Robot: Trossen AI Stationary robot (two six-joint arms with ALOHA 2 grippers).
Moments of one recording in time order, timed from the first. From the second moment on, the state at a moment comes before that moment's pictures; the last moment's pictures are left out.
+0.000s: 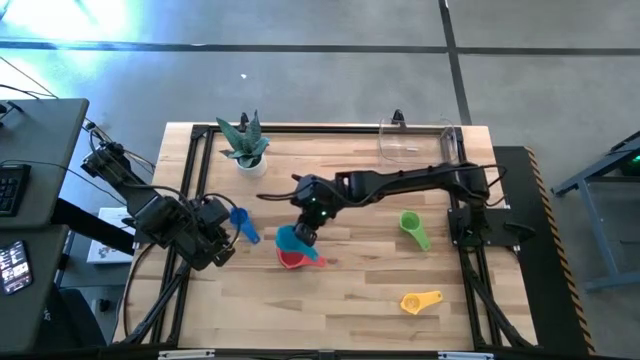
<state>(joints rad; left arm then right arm) -0.69 1.18 1.23 -1.44 -0.38 -1.41 0.03 1.98 1.70 -0.51 -0.25 0.53</state>
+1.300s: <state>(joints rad) -0.69 1.18 1.23 -1.45 -0.40 -1.41 0.04 2.10 1.70 -0.52 -0.28 0.41</state>
